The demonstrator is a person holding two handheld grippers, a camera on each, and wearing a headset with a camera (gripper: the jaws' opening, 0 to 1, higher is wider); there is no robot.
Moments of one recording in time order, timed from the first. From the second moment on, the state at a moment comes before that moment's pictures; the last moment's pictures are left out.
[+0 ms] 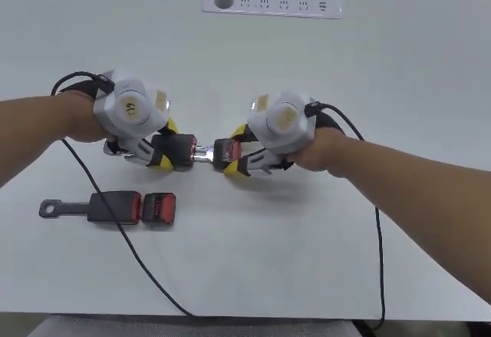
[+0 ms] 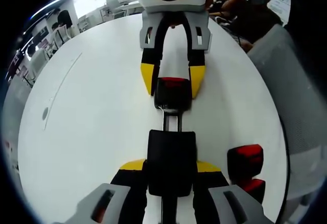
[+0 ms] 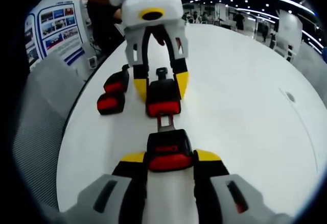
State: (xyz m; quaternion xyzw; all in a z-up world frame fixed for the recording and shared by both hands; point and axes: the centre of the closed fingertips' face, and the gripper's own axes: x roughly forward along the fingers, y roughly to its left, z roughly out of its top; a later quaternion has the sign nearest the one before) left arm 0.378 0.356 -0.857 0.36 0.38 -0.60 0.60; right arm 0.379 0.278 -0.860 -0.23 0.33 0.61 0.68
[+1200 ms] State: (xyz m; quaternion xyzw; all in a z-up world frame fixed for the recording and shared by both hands) left arm 0.377 0.357 -0.856 0.37 0.39 -0.60 0.60; right arm 0.376 0.200 -0.861 -0.23 0.34 0.60 0.69
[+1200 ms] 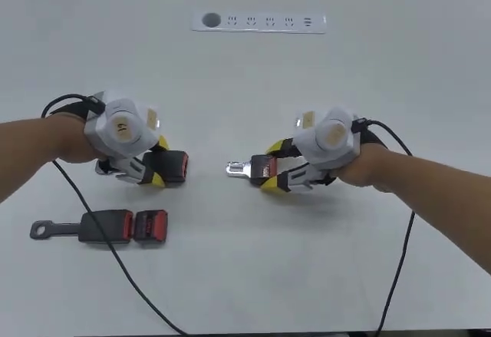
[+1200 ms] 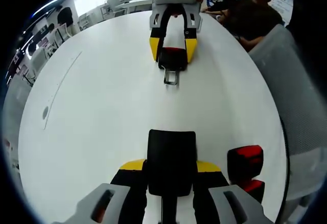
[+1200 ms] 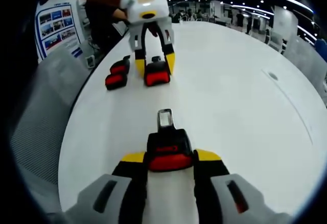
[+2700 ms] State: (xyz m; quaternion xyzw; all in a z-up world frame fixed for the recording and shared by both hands) left arm 0.377 0.356 -0.856 0.38 0.40 -0.59 0.59; right arm 0.365 0.153 -0.855 -0.24 0.36 0.59 0.69
